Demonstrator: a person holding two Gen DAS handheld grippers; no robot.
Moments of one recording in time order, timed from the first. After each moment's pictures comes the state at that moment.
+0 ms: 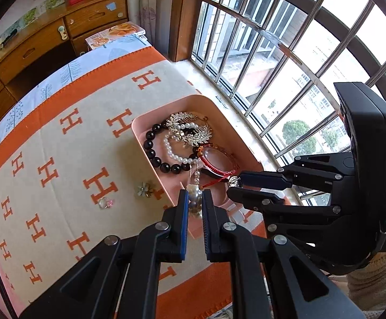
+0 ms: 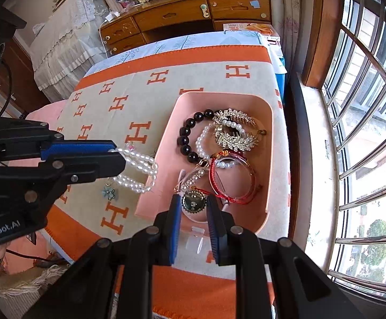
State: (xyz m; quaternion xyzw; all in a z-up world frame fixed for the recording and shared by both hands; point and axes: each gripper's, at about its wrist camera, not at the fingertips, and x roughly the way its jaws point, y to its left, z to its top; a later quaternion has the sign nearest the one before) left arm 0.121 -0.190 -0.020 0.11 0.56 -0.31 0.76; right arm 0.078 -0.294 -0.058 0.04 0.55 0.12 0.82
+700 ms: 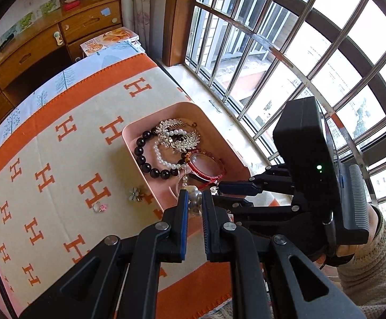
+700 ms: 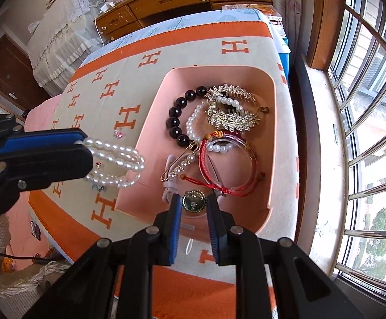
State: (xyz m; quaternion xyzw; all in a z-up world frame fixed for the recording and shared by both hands) left arm 0.113 -0.196 -0.004 0.11 0.55 -0.32 0.77; right arm 0.086 -0.303 -0.086 0.06 0.58 0.13 0.80
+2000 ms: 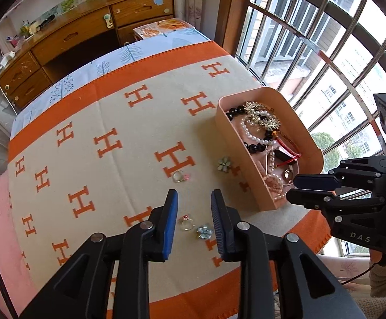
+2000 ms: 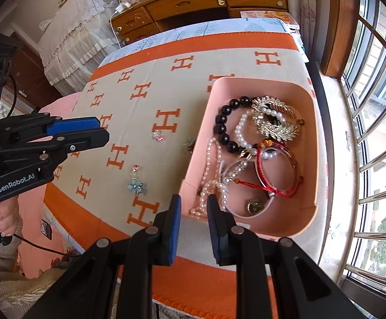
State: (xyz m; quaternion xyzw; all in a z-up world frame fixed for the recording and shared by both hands) left arm 0.127 -0.088 -0.026 0.11 0.56 -0.22 0.79; right arm 0.079 -0.254 -0.056 0.05 0.57 0.17 0.80
